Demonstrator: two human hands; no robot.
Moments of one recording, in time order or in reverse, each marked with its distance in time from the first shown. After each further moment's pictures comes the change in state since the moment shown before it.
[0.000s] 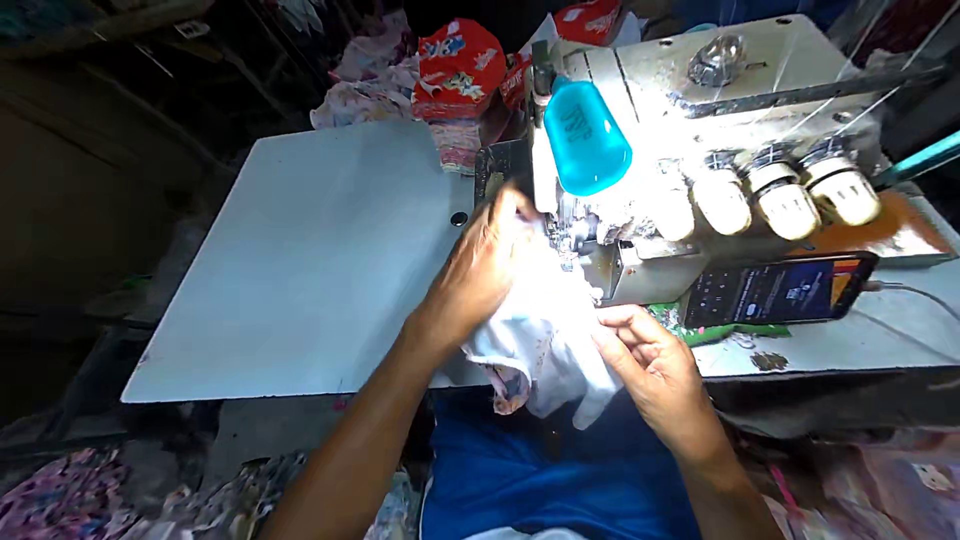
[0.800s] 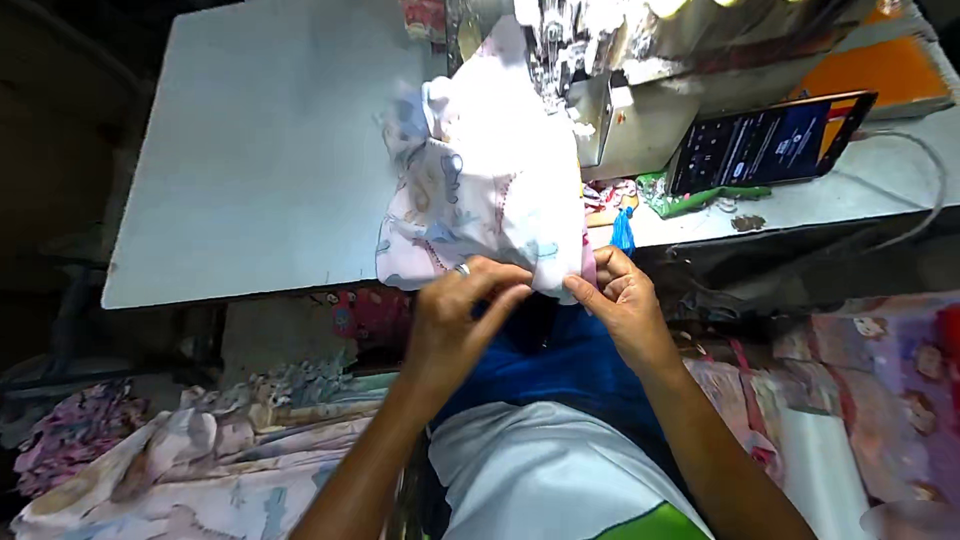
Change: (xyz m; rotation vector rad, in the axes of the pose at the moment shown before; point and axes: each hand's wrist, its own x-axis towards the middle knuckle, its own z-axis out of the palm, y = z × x) left_hand -0.170 0.058 -0.003 -0.295 -0.030 -0.052; right_hand -0.083 0.018 0.005 0.113 -0.007 0.270
